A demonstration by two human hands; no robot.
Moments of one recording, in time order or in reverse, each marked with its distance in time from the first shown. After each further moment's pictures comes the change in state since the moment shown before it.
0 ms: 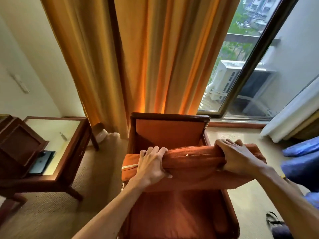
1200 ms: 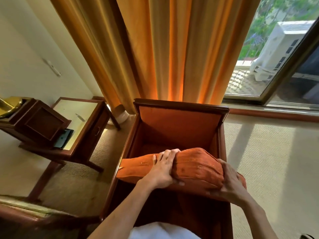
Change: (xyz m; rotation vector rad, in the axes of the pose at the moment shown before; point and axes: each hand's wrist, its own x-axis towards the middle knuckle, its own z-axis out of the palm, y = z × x) left_hand 0.083 0.095 0.115 -0.273 -0.331 -0.250; right_hand 0.035 0.137 0.163 0.767 -0.102 0.064
